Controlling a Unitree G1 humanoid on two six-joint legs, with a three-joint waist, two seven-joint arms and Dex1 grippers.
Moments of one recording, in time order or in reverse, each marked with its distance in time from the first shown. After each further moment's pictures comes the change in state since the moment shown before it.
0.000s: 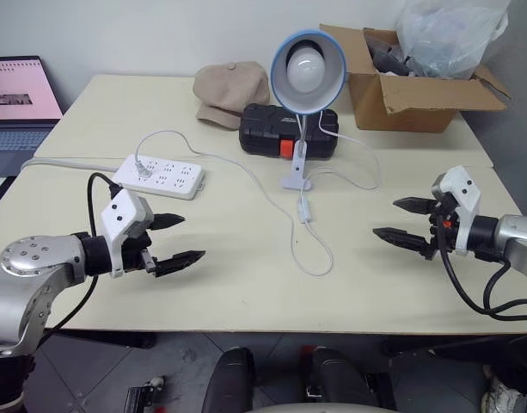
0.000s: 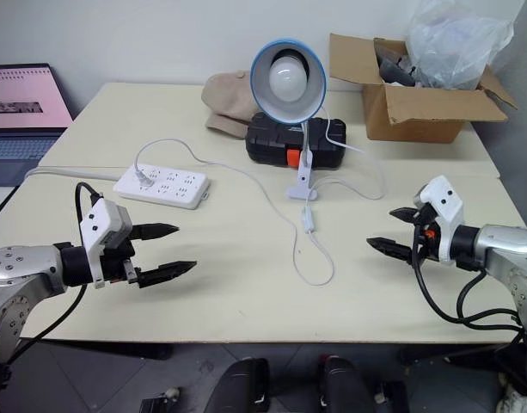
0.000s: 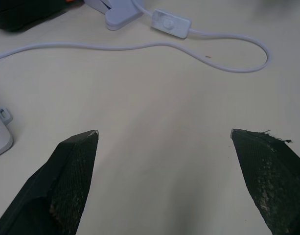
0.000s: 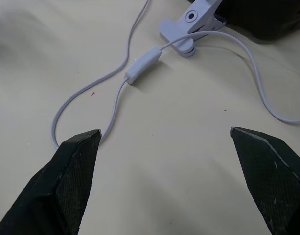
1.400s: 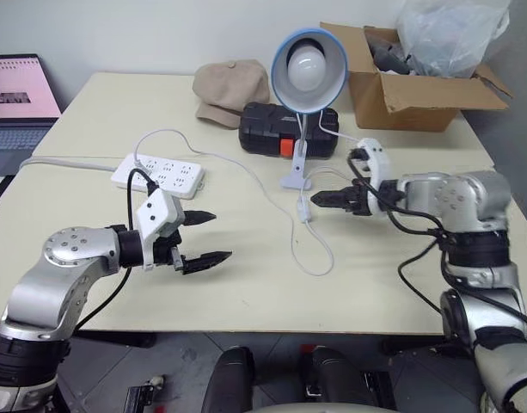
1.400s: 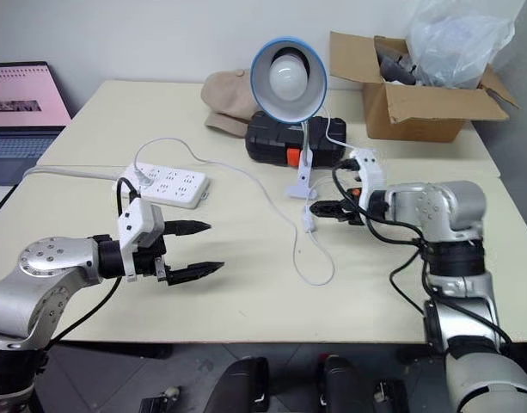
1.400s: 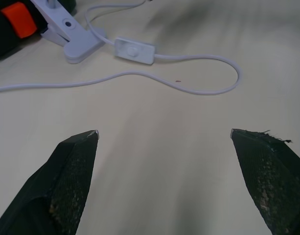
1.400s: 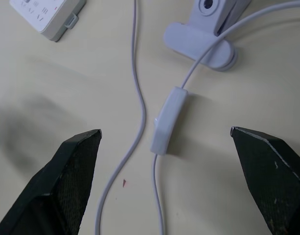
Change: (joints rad) left arm -0.110 -0.092 -0.169 0.020 0.078 -0.113 -0.046; right arm -0.663 0.517 0.161 0.550 -0.010 0.558 -0.429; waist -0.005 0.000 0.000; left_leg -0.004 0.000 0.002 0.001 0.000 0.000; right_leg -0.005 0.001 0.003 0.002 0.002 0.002
